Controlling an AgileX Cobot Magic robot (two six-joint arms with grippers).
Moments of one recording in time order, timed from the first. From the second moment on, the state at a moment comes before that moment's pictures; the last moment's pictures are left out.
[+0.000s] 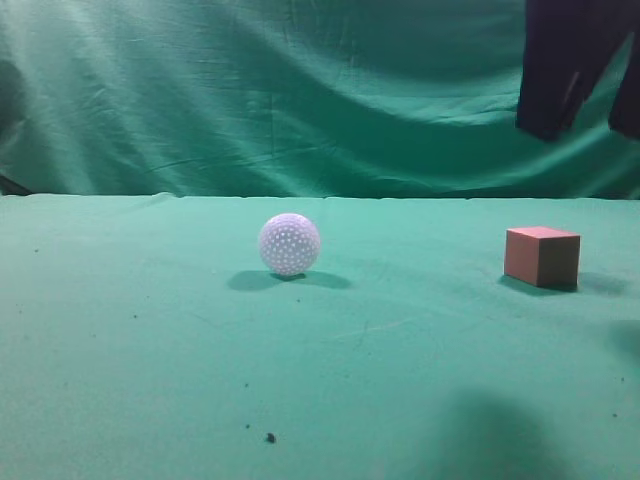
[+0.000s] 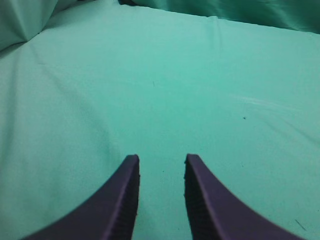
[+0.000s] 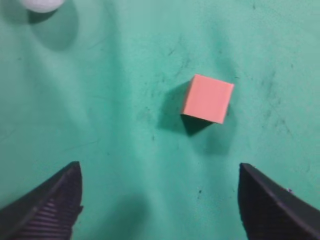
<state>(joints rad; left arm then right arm) 0.05 -0.02 0.02 0.15 0.37 -0.28 0.55 1.41 -0.81 -0.05 0.69 0.03</state>
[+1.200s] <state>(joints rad) 0.05 -0.02 0.02 0.15 0.37 -0.28 0.37 1.92 -1.39 -0.23 0.71 0.34</state>
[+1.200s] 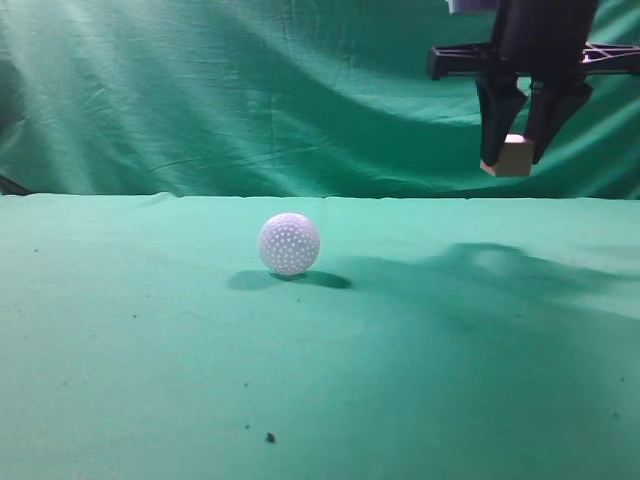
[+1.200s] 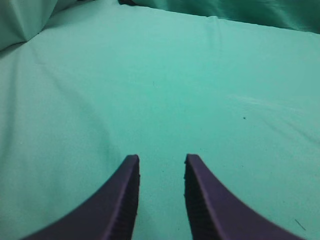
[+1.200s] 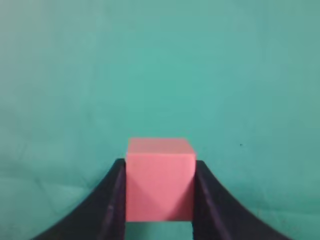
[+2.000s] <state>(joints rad) 0.05 -0.02 0.02 0.15 0.37 -0.28 0.37 1.91 -1.71 -0.05 1.14 0.16</state>
